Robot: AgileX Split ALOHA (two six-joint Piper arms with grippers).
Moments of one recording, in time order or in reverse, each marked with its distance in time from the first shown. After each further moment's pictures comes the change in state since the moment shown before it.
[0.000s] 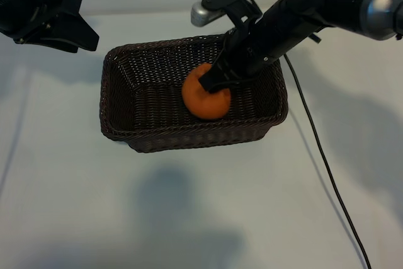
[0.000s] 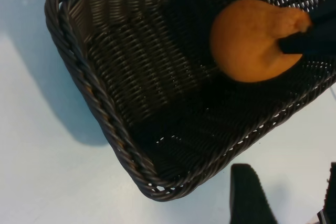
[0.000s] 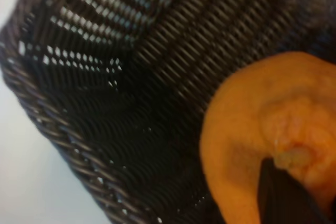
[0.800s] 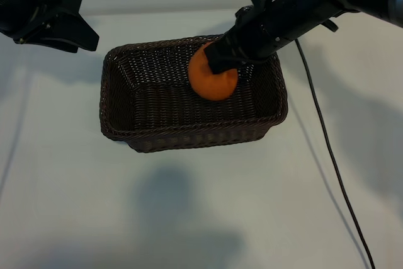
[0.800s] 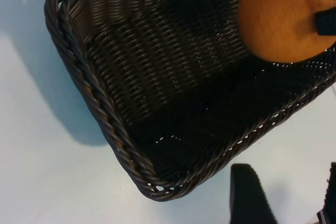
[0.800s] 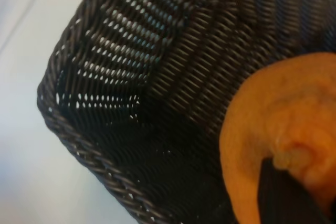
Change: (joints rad) left arm 0.000 0.000 0.000 0.000 0.000 -0.001; right arm -0.044 -0.067 0.000 0.074 0.024 0.066
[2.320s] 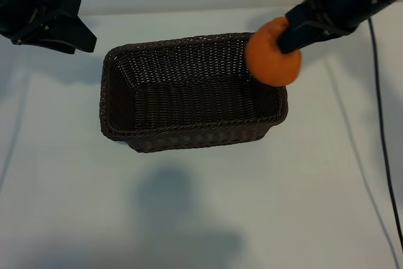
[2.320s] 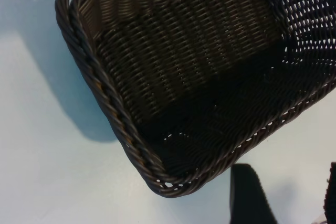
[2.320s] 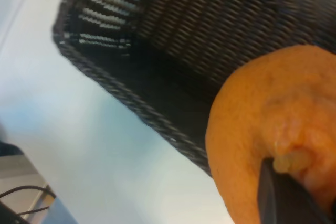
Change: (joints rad) left arm 0.000 0.000 0.000 0.021 0.000 -0.002; right arm -0.221 -0.199 0.009 -0.064 0.322 0.037
